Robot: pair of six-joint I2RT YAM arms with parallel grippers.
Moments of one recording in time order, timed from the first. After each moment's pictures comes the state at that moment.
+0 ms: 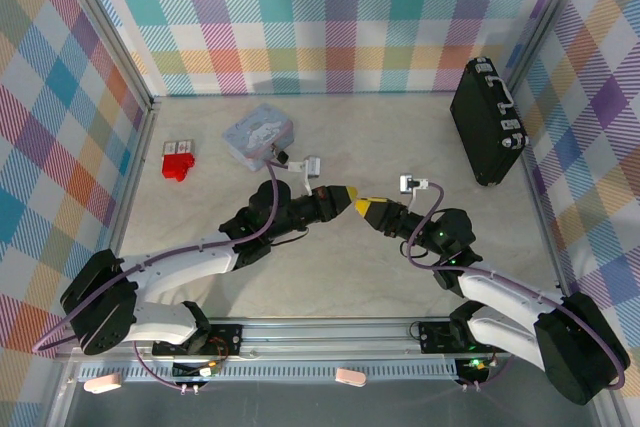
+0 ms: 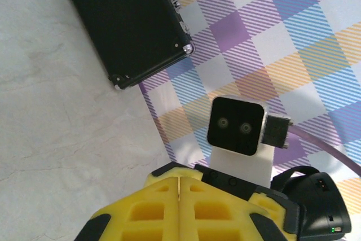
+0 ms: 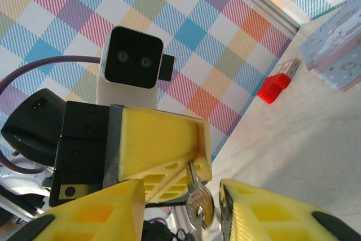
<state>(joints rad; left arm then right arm) -0.88 1.28 0.75 0.45 0.20 -1.00 0.56 1.01 0.26 0.95 -0.58 1.05</state>
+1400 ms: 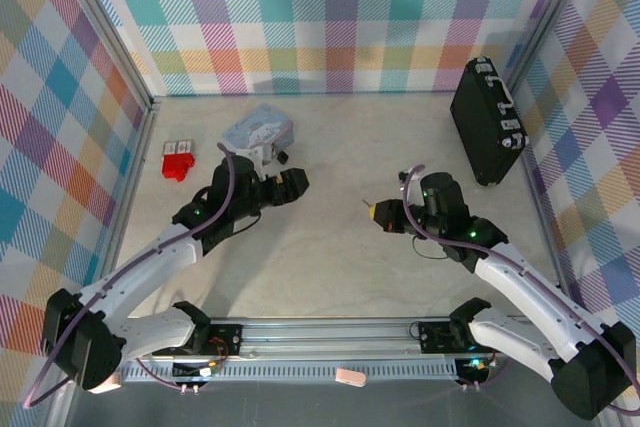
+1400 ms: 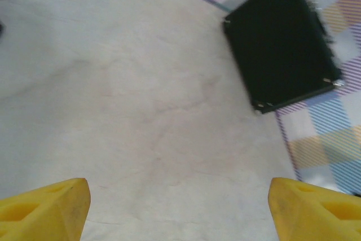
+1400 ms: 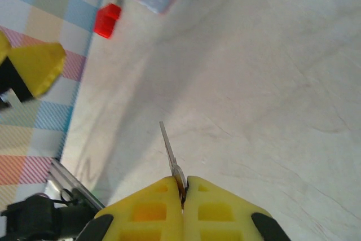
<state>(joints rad) -0.56 1.13 0.84 -0.18 0.14 -0.73 0.56 0.91 0.71 -0.42 -0.34 0.67</state>
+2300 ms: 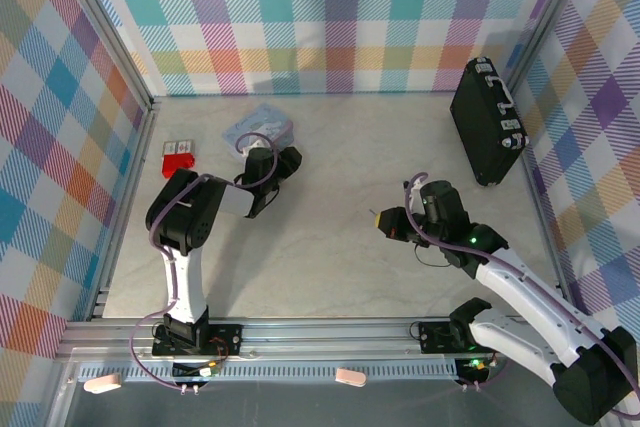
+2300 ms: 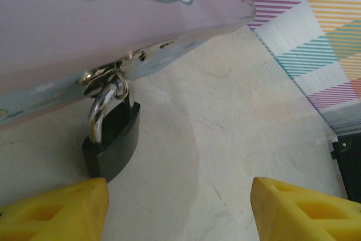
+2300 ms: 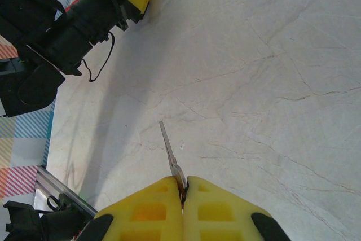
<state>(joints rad) -0.35 2.02 0.93 0.68 0.01 -0.91 0.56 0.87 0.65 -0.44 -0.30 0.74</state>
